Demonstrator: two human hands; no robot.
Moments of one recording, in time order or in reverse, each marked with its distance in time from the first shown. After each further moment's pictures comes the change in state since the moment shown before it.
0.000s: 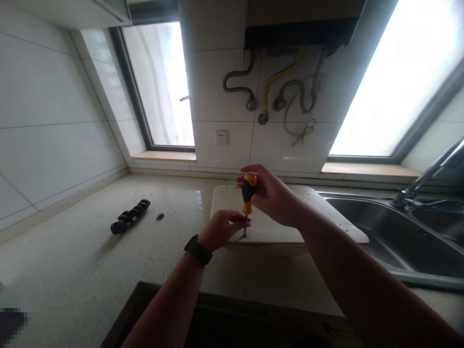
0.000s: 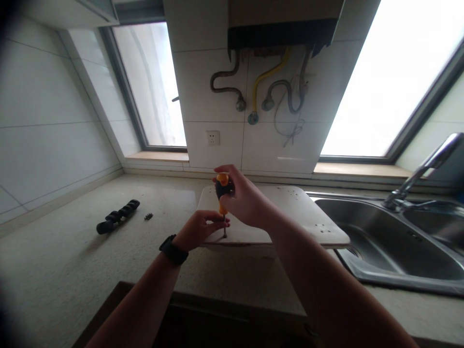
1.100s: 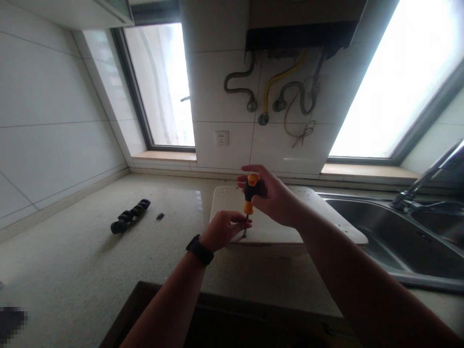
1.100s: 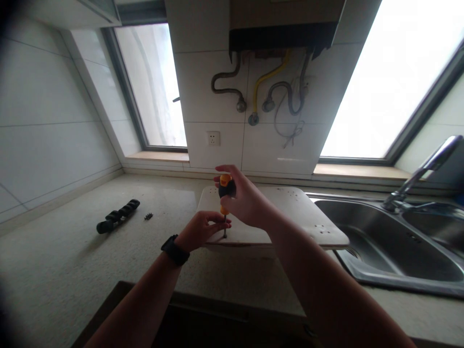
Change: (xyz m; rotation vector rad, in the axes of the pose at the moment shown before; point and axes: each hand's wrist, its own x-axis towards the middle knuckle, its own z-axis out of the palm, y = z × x) left_hand 0.001 0.003 0.003 0.011 -0.021 0.009; right_hand 0.000 -0.001 -0.001 0.057 -0.018 0.020
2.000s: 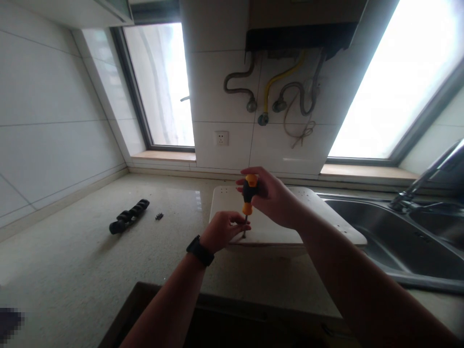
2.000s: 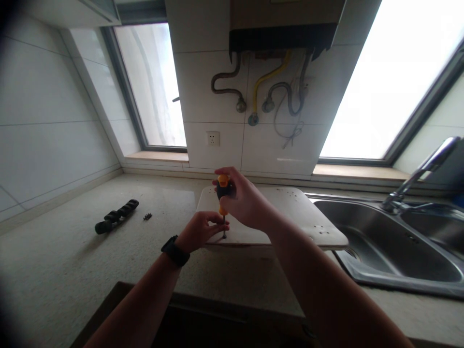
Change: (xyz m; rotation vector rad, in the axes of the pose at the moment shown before) left_hand 0.000 -0.003 0.001 0.082 0.033 -0.015; right_hand -0.001 -0.005 0.003 0.037 0.026 0.035
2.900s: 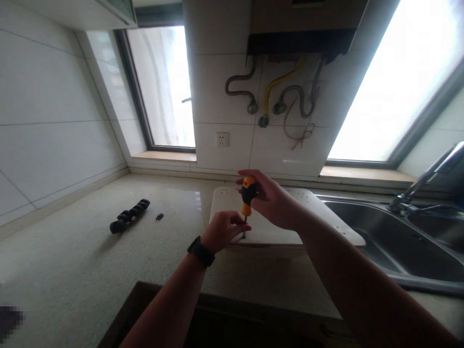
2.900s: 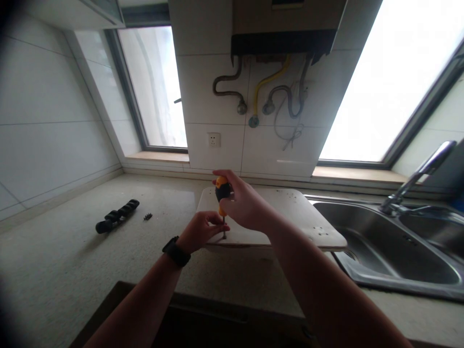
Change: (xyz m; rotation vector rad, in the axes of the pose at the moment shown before) left_hand 0.000 -0.003 0.001 0.019 0.060 -0.014; right_hand -0.001 -0.004 0.001 -0.193 -0.019 -0.014
